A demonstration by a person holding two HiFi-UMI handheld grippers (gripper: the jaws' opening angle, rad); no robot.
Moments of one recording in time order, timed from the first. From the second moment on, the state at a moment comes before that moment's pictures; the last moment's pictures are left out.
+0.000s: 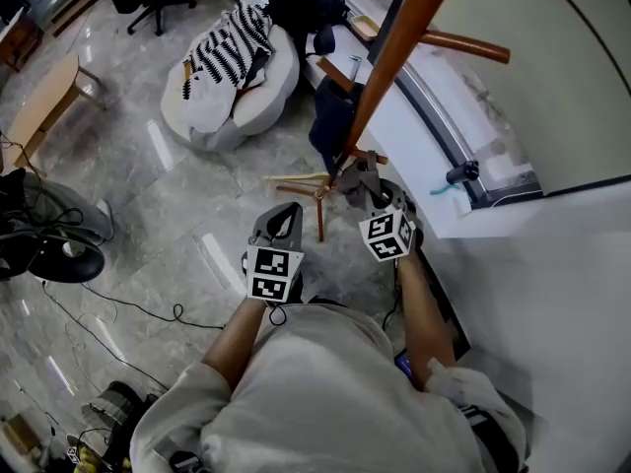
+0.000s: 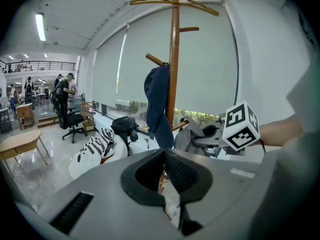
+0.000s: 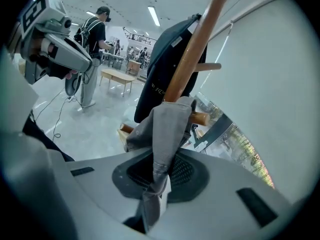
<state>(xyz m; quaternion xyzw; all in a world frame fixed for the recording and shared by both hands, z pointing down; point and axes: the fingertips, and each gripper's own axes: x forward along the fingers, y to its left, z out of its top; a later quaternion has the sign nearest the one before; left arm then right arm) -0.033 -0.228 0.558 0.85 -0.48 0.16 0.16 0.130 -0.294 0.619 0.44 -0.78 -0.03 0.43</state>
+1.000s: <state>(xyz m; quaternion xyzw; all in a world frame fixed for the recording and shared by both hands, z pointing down) 0.024 -0.218 0.552 0.87 -0.43 0.17 0.15 0.184 -0.263 0.586 0.49 -0.76 -0.05 0.42</state>
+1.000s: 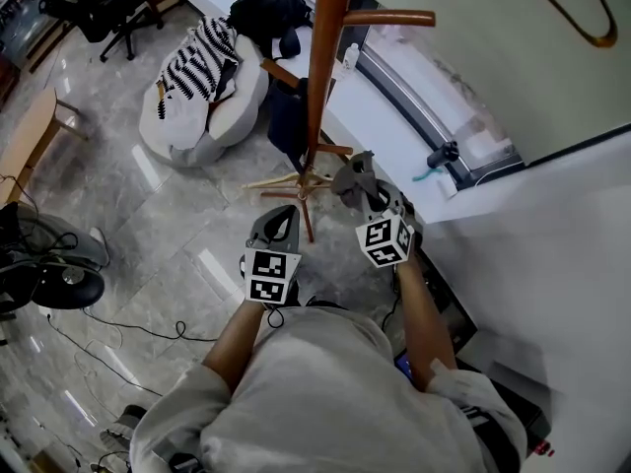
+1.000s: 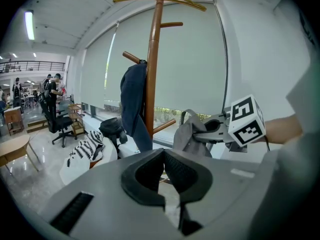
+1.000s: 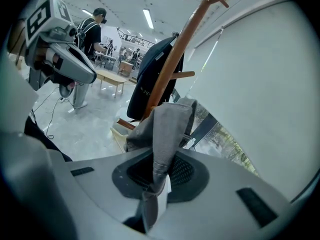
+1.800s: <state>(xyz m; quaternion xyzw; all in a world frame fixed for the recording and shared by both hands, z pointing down) 0.045 -0.186 0.486 0.89 -0.42 0.11 0.12 0.195 -0.169 0.460 0.63 -0.77 0.03 0.10</state>
